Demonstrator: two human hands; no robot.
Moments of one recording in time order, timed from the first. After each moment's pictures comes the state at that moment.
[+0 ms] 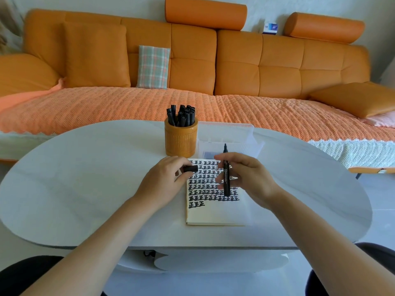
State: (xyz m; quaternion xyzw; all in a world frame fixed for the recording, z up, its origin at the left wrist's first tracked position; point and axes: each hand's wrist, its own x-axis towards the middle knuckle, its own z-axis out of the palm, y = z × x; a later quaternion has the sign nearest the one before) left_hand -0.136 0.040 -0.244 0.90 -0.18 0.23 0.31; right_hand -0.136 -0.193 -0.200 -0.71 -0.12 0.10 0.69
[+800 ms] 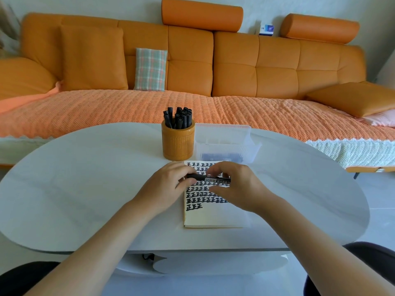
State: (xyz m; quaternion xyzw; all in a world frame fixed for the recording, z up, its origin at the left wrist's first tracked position) left_hand -0.142 0.033 -0.233 0.90 -0.25 0.17 0.31; right_hand -0.137 -0.189 -0.210 -0.91 -0.25 -0.07 0.31
